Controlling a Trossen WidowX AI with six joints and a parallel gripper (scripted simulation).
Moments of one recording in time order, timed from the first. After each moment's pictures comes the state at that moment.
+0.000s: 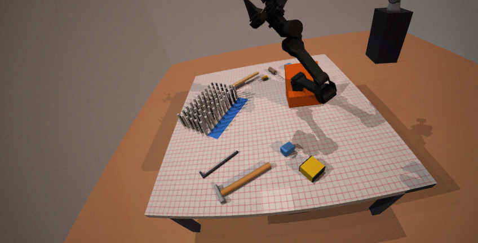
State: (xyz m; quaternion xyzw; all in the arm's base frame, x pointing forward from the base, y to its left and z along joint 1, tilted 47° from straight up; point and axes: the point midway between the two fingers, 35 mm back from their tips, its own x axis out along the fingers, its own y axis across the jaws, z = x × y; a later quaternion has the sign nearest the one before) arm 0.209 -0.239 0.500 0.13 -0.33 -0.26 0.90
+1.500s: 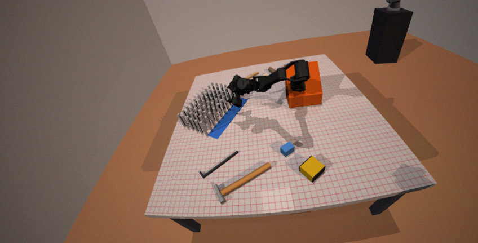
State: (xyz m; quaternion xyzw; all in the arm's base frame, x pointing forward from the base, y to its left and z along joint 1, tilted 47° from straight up) arm 0.398 0.049 0.089 0.17 0.22 0.06 0.96
